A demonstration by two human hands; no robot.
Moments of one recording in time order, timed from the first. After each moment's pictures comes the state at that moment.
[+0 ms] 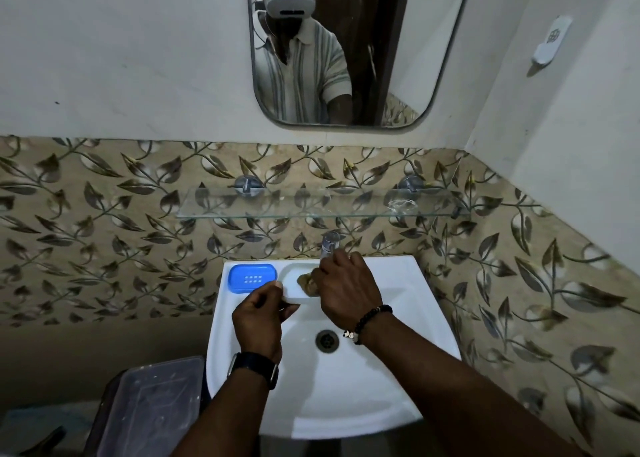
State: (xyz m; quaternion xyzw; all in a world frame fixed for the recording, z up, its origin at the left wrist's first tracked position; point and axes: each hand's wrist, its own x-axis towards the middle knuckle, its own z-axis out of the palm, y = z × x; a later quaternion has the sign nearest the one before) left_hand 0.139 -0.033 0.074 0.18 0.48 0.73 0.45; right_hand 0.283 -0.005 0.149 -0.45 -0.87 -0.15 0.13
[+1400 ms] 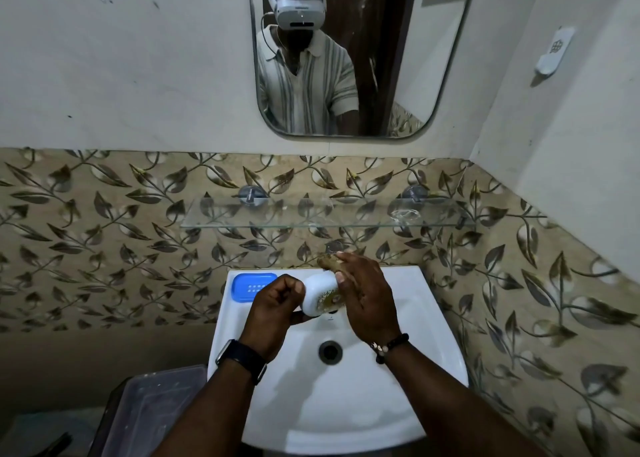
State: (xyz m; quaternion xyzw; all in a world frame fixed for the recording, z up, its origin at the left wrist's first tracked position) left_hand 0.127 -0.027 0.110 0.45 0.40 0.58 0.55; right_hand 0.312 0.002 0.132 -0.42 -0.76 0.09 0.49
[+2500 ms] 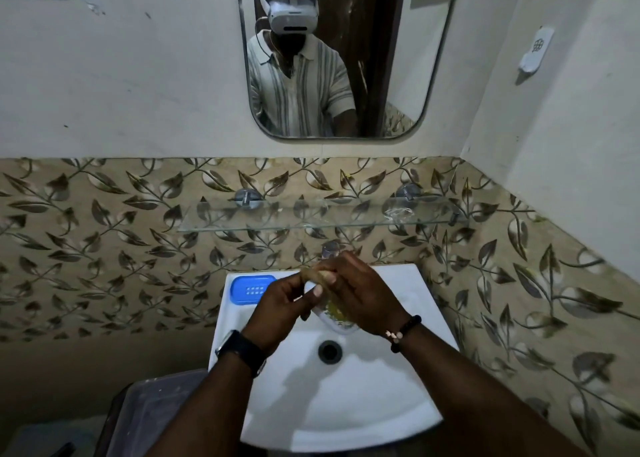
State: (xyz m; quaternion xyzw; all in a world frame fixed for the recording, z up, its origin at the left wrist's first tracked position) left_hand 0.137 -0.033 0.139 0.56 0.40 0.51 0.52; right_hand 0.322 -0.001 0.165 -0.33 -0.84 0.17 0.40
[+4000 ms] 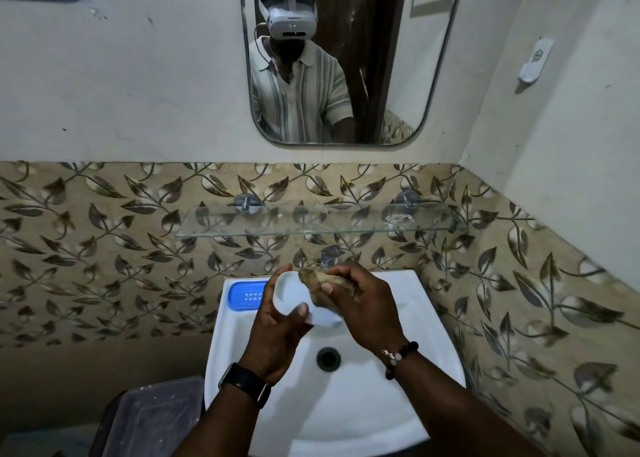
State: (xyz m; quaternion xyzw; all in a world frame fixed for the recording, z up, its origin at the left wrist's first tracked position) left_hand 0.142 -0.037 0.105 0.35 0.26 0.63 0.64; right_hand 0.310 -0.027 0.168 -0.45 -0.72 0.22 0.49
